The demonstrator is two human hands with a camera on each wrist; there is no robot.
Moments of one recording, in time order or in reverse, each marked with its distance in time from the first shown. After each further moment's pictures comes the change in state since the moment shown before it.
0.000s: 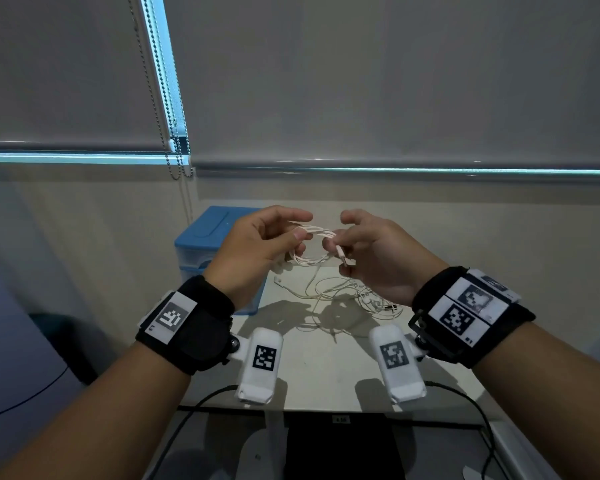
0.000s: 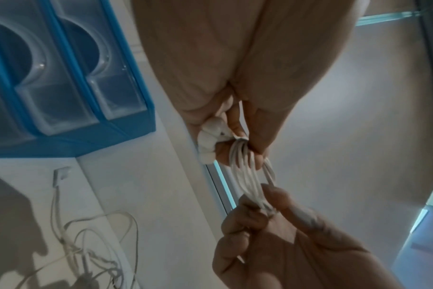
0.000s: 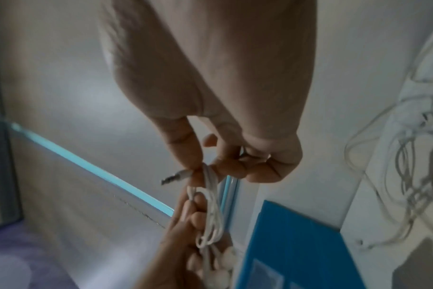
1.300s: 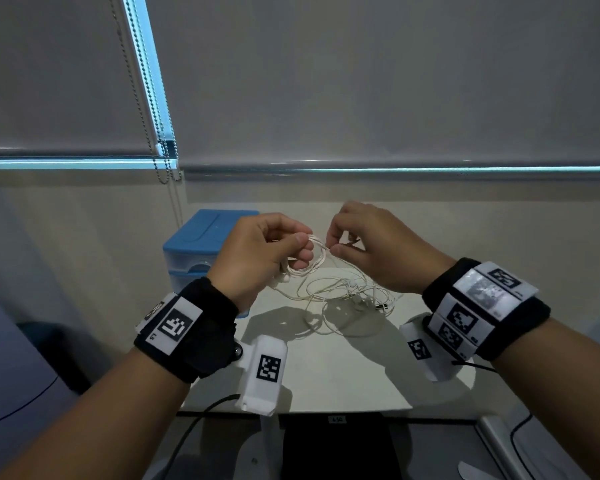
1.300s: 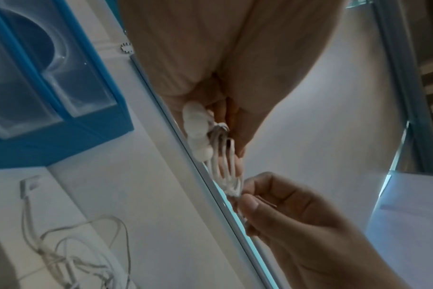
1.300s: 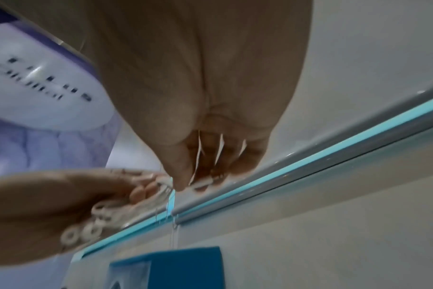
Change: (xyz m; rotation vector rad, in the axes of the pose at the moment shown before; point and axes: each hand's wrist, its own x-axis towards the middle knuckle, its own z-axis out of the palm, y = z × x) left_hand -0.004 0.015 0.023 0.012 0.034 -0.060; right_hand -0.009 -0.015 -0.022 -1.360 0.043 -0.492
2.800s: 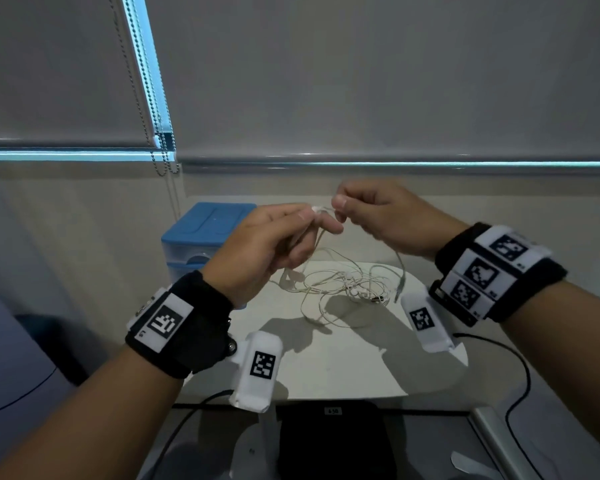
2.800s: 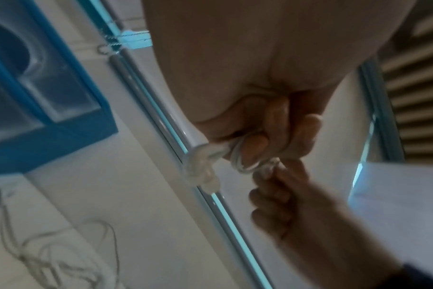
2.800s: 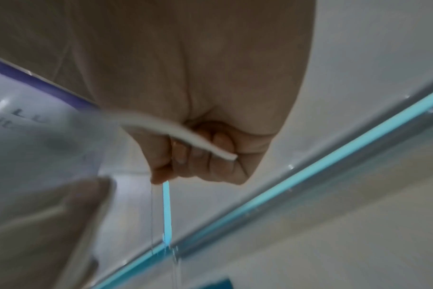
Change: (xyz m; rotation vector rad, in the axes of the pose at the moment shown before) left_hand -0.013 0.015 0.004 -0.086 -0.336 0.148; right_hand 0.004 -0.004 -0.031 0.367 -0.019 0.070
